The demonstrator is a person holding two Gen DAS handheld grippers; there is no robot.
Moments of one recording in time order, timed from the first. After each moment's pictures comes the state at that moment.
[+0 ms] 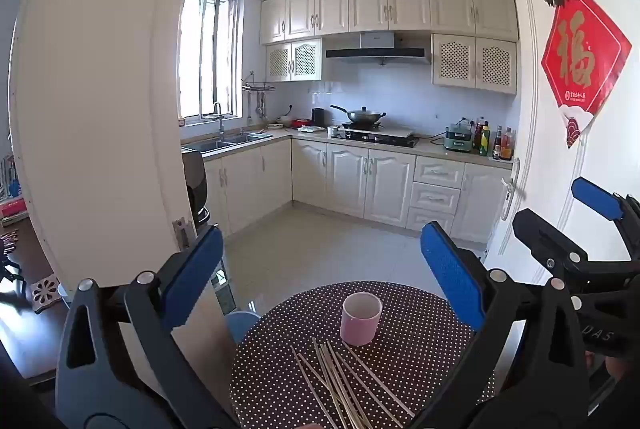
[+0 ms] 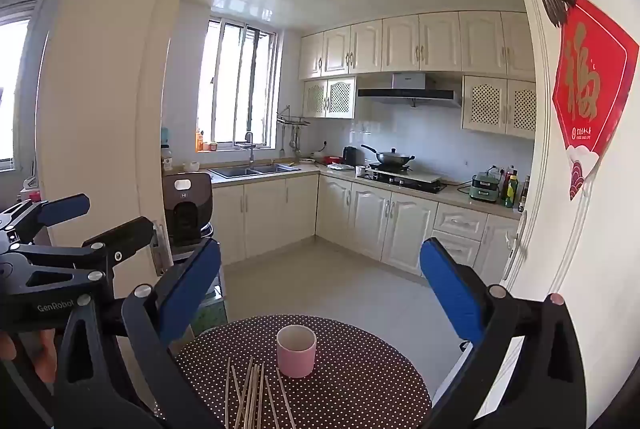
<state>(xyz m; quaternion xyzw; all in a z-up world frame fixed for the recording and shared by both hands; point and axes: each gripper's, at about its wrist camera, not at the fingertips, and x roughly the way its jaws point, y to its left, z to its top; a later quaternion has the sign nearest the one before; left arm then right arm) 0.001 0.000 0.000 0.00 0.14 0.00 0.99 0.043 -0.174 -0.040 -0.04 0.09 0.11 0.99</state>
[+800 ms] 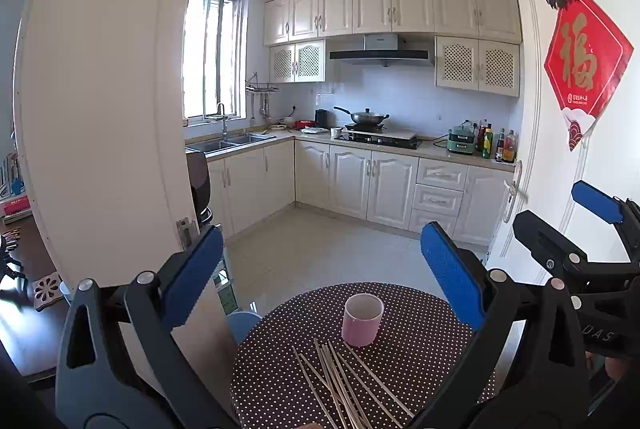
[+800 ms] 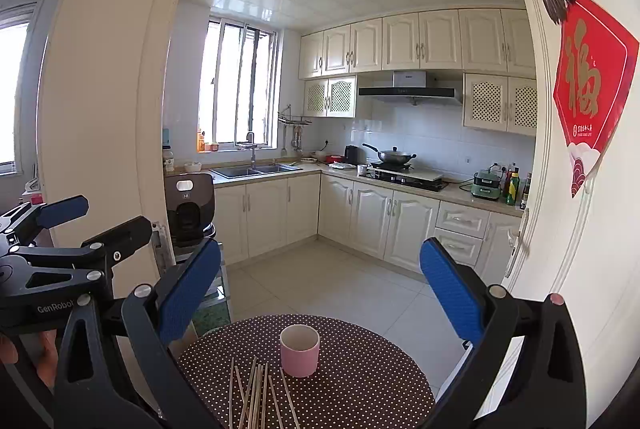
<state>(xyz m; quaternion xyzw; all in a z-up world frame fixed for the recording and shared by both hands) -0.002 0.002 0.002 0.00 0.13 0.01 0.99 0.046 -0.175 -0.038 -0.03 0.09 0.12 0.99</state>
